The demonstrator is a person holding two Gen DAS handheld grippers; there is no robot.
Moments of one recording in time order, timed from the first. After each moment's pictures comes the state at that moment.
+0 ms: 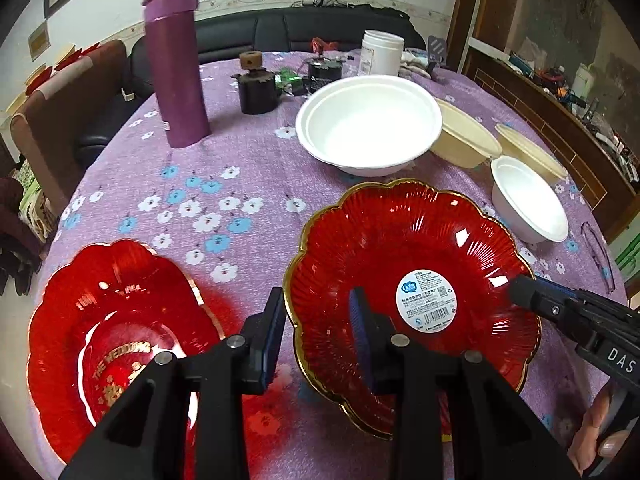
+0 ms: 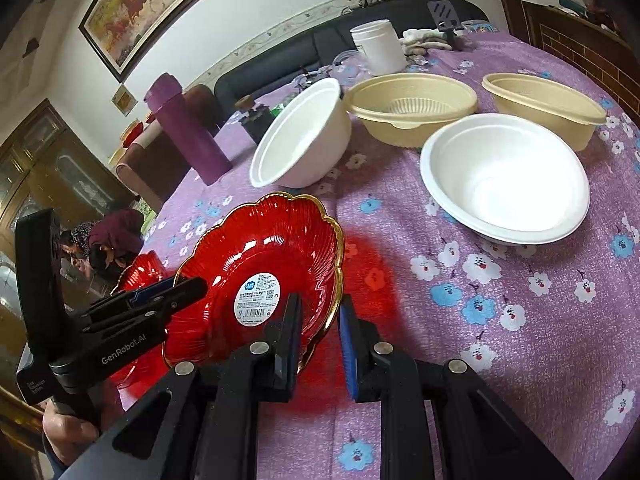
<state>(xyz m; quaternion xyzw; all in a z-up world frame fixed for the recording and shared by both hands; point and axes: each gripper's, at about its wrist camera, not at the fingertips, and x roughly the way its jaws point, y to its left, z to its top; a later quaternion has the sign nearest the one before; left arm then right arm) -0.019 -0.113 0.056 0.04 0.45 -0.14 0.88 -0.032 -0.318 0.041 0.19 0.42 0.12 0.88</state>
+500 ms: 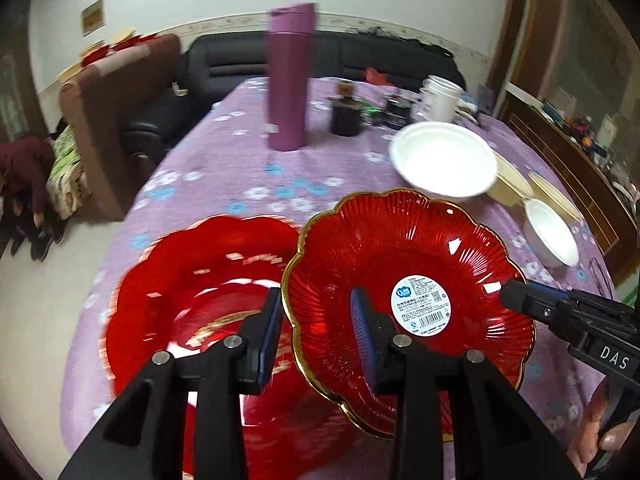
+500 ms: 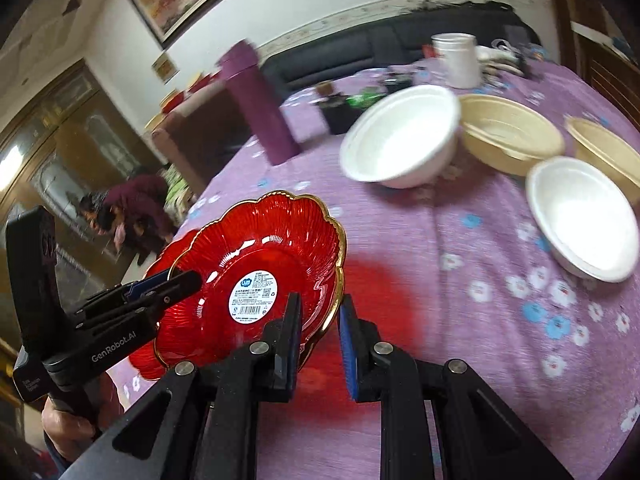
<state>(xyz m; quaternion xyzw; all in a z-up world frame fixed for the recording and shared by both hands) -0.052 -0.009 0.082 -0.01 0.42 -0.07 0.90 -0.025 -0.229 0.070 0.13 0.42 0.20 0.87</state>
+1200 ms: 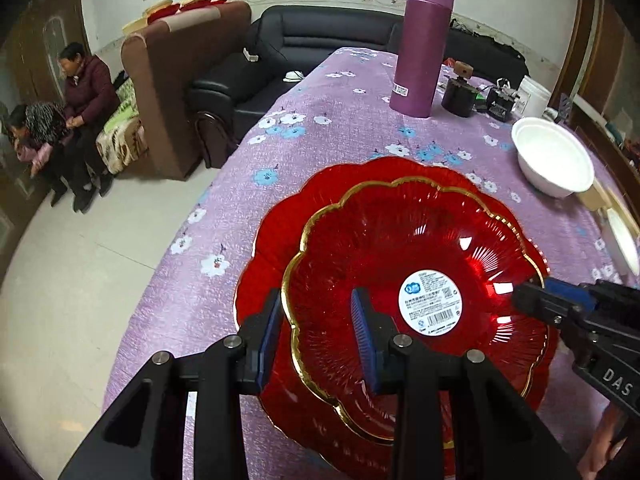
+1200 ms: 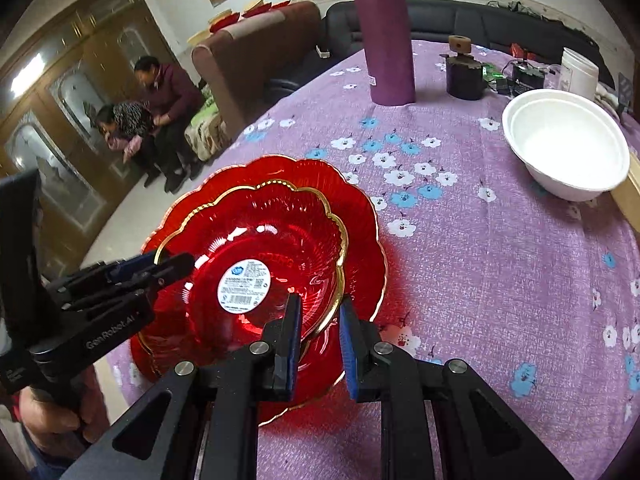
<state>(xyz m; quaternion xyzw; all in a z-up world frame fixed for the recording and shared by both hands) -0.053 0.083 0.038 -0.02 0.45 0.03 0.89 0.003 -0.090 0.035 0.00 0.47 0.25 0.85</state>
